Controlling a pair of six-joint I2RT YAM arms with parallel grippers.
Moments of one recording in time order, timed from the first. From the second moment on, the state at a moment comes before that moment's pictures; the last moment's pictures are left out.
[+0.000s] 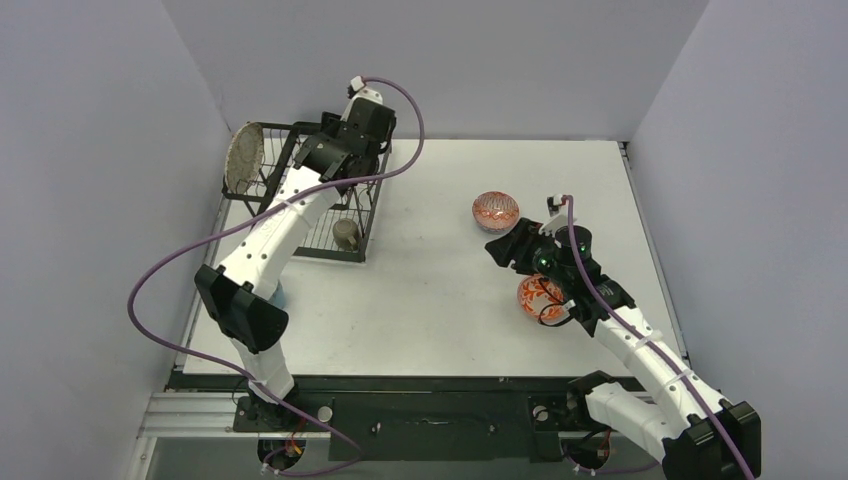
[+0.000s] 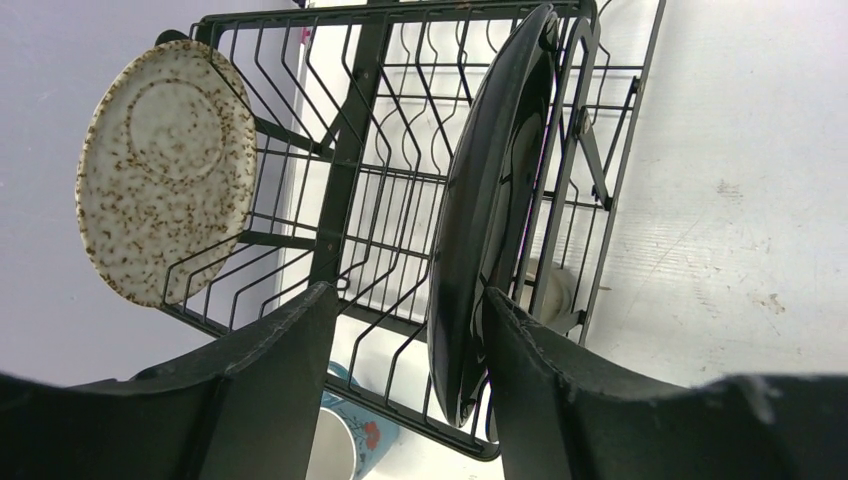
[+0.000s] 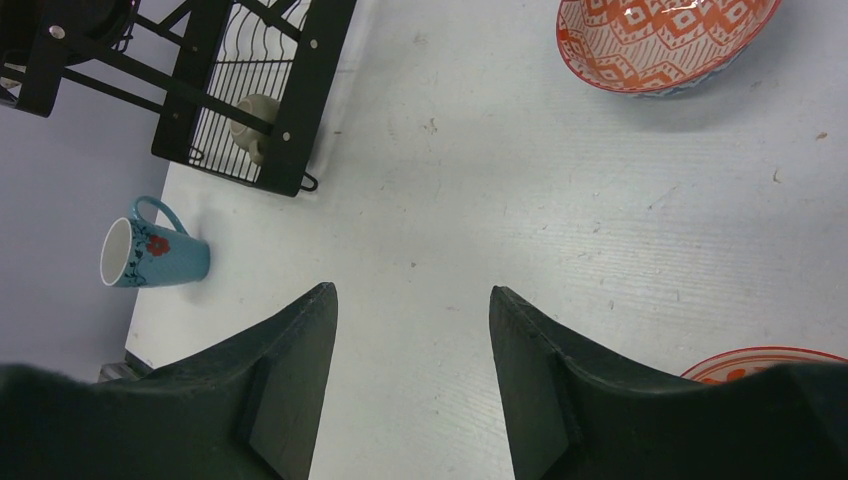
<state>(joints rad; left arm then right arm) -0.57 1.79 2.01 -1.00 -0.80 -0.10 0.38 0.93 0.66 -0.12 -0.17 0.61</state>
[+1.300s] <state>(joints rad) -0.57 0.76 1.28 -0.77 -0.64 -0.28 0.43 1.09 0.70 -0.12 -0.17 0.59</state>
